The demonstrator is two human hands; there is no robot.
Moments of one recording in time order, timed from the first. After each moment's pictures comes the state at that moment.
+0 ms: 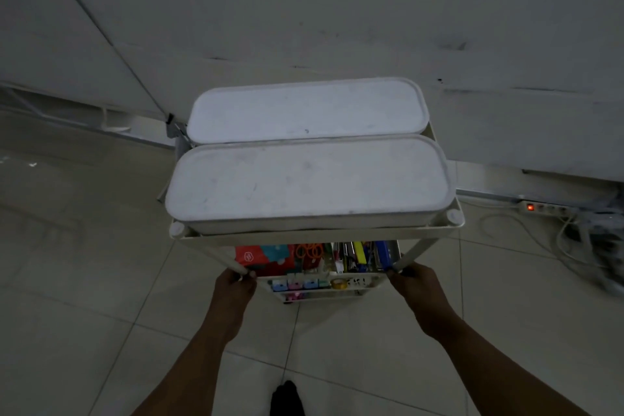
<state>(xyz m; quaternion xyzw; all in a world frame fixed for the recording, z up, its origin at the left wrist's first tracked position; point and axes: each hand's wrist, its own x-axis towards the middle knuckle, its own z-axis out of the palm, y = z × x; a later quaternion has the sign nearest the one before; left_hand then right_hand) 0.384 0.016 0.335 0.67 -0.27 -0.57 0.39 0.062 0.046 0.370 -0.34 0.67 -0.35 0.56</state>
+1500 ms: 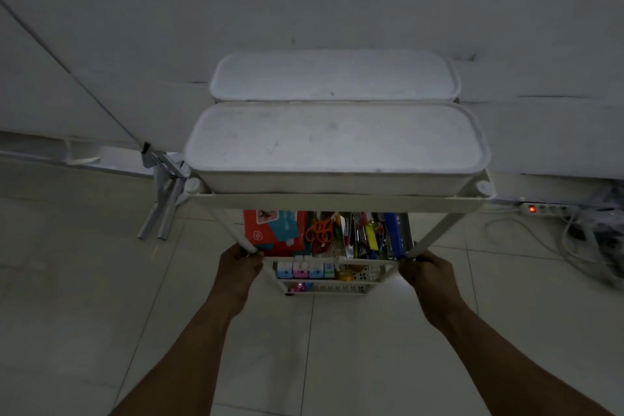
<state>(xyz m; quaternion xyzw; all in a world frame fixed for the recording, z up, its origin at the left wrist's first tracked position) 0.394 -0.143 0.330 0.65 -0.29 -0.60 0.37 0.092 -0.057 0.369 -0.19 0.69 -0.47 0.51</state>
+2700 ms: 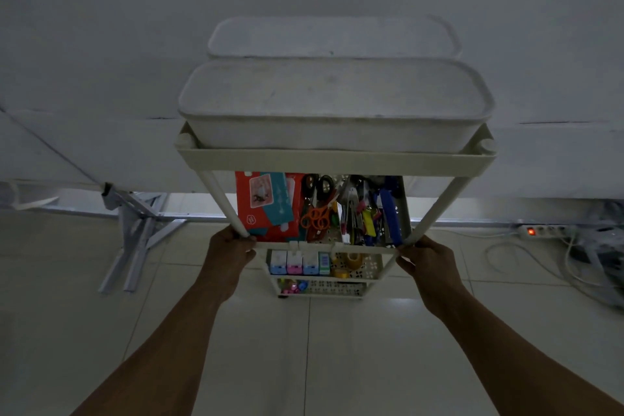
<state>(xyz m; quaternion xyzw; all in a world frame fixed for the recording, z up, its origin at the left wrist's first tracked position) 0.355 -0.294 0.329 0.63 -0.33 -0.61 0.35 0.061 -0.183 0.353 -0.15 0.70 -0.50 0.49</state>
